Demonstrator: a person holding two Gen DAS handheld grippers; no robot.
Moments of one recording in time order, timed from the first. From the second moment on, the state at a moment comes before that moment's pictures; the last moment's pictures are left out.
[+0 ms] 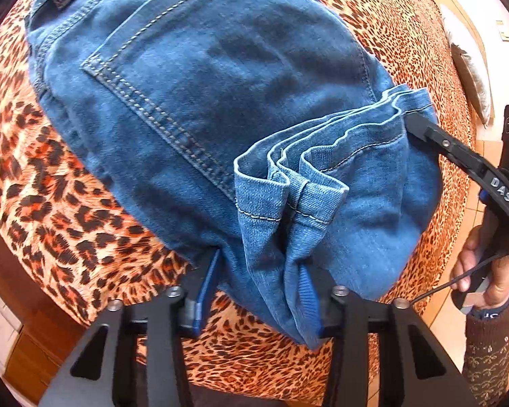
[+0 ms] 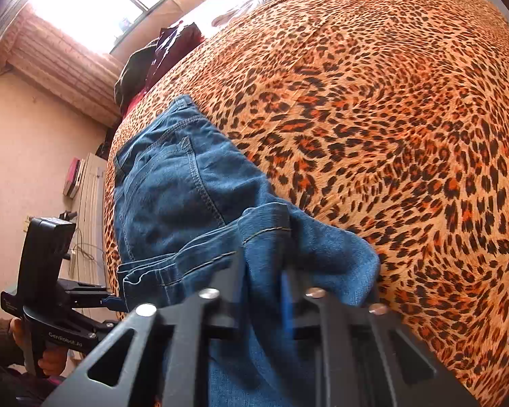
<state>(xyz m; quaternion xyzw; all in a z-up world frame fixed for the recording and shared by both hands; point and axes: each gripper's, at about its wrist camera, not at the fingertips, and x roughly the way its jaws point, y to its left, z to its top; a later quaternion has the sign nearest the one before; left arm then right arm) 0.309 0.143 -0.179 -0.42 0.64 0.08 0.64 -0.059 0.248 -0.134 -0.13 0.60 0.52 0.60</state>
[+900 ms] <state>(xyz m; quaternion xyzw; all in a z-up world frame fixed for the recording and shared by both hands) 0.296 0.139 -0.141 -0.47 0.58 0.07 0.66 -0.032 0.191 -0.101 -0.09 0.61 0.49 0.62</state>
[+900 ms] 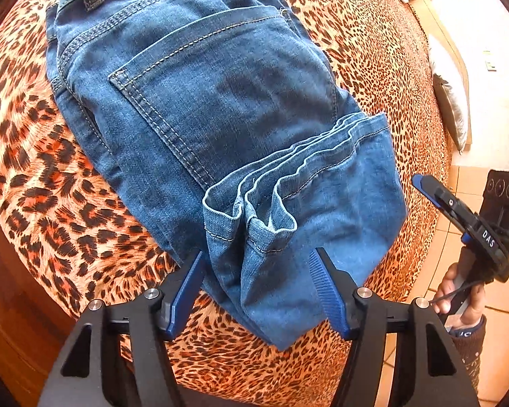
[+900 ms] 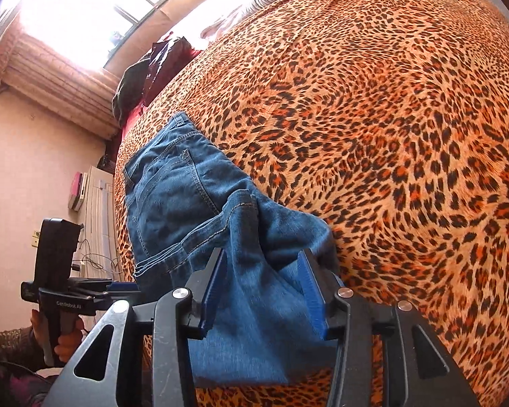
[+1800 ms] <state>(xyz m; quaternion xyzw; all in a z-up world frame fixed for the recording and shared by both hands) 0.299 0.167 -0.187 -0.50 0.60 0.10 0.61 -0.037 0.212 -0.124 -0.07 0.60 0.48 0.64</state>
